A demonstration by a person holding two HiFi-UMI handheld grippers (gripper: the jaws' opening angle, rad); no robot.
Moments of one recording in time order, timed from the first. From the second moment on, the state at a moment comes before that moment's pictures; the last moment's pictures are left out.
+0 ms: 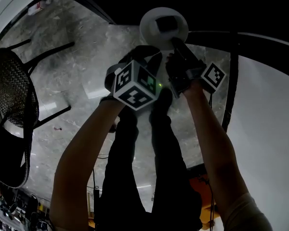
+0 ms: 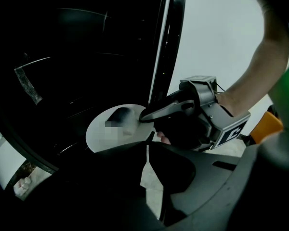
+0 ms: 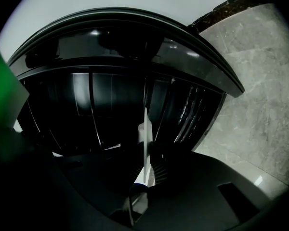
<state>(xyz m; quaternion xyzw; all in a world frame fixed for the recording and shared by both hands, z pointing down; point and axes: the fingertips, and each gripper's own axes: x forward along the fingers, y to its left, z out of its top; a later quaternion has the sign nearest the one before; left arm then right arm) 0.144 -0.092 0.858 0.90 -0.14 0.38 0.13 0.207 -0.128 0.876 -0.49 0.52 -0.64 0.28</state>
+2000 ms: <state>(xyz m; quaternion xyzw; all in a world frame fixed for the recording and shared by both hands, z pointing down) 0.159 -0.135 0.921 0.89 -0.18 0.41 0.09 0.197 -0.169 0.928 -0.50 0.55 -0.64 0.19</state>
